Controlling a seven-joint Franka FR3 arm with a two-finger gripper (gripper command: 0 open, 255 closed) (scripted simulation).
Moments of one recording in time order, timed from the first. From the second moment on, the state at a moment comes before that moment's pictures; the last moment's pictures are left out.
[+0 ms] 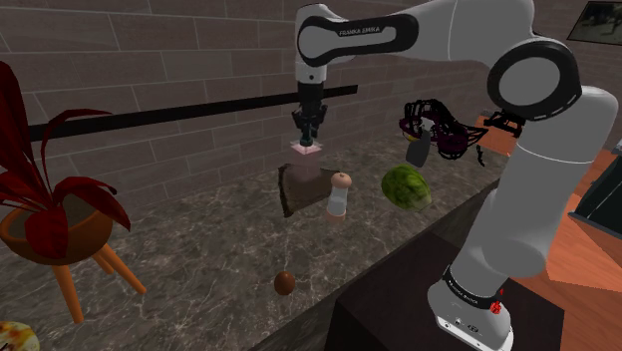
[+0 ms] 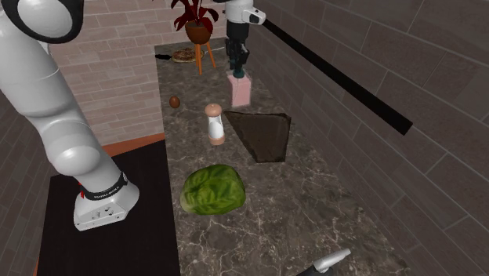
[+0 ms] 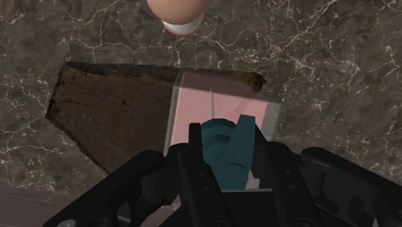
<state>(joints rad) 0.23 0.09 -0.08 -1.68 0.03 1.68 0.09</state>
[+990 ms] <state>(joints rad) 0.42 0.23 0.06 -1.49 0.04 1.63 0.42</state>
